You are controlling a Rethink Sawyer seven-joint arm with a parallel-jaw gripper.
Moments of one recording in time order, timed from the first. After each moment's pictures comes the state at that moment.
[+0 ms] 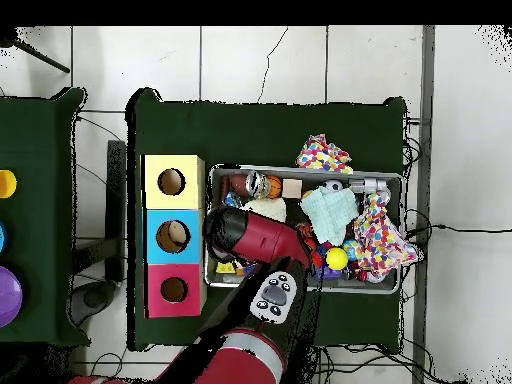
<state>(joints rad) 0.10 -0.34 -0.39 1.58 0.30 0.71 2.35</state>
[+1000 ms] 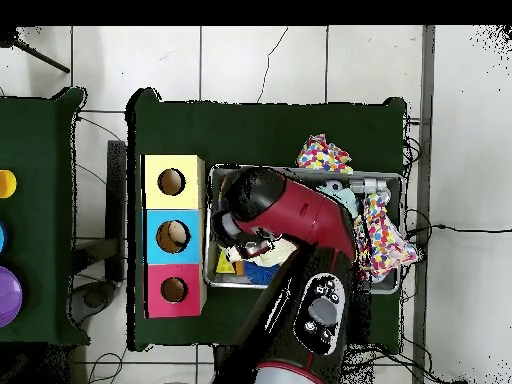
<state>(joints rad) 0.00 -0.49 -0.38 1.45 0.33 1.19 2.35</state>
